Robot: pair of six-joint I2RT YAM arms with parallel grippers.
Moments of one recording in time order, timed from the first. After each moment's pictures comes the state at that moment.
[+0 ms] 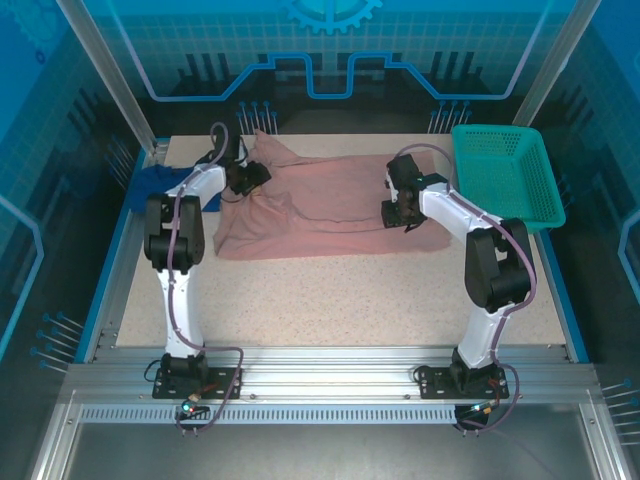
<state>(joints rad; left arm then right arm) -0.02 2.21 1.69 -0.43 0.31 -0.60 0.30 1.85 1.39 -0.73 0.08 0.14</state>
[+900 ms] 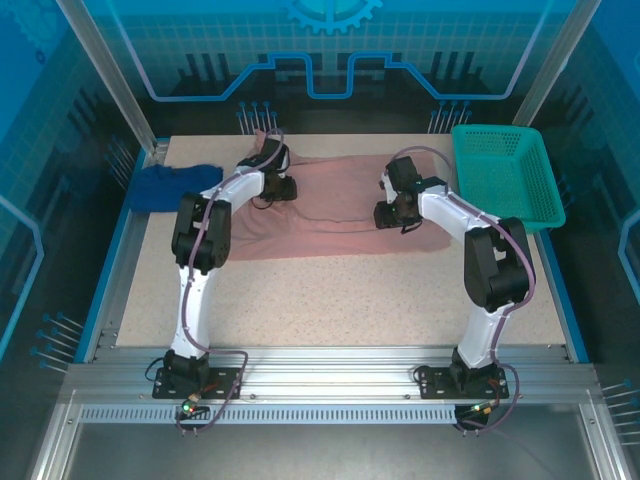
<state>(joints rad) -0.23 2.34 1.85 -0.60 0.03 -0.33 0.31 1.86 1.36 -0.67 -0.03 0.15</state>
